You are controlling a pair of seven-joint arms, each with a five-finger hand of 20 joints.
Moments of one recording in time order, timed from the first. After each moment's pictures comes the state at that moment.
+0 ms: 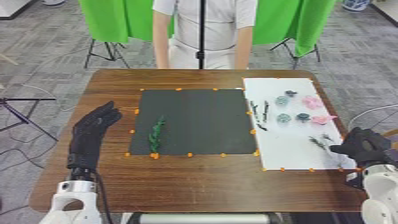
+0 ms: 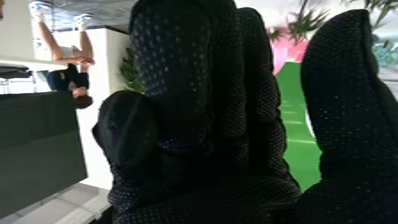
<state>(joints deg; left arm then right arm) 120.8 -70.2 -93.4 -115.5 60.8 6.1 19.9 -118.2 -64.0 107.6 -113.2 -148.3 -8.4 16.1</state>
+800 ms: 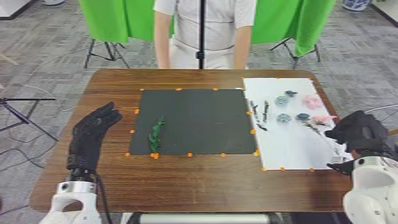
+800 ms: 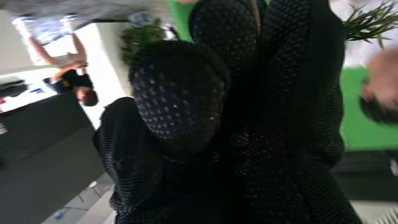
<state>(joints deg) 121.2 -70.2 -93.6 -115.8 60.0 6.1 19.0 -115.9 -67.4 102.5 -120.7 -139.1 2.0 22.5</state>
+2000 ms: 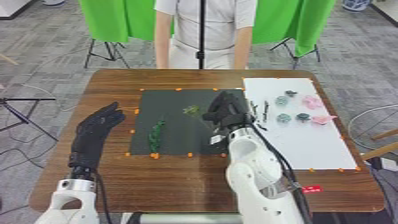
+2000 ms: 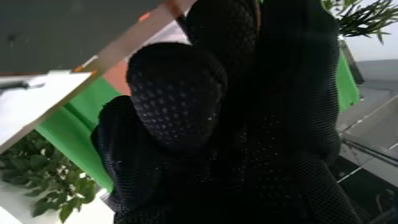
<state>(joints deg) 120.9 -69.2 -94.0 -116.0 60.1 4.0 16.3 -95.0 -93.7 72.6 -105.7 -150.7 -5.3 14.8</state>
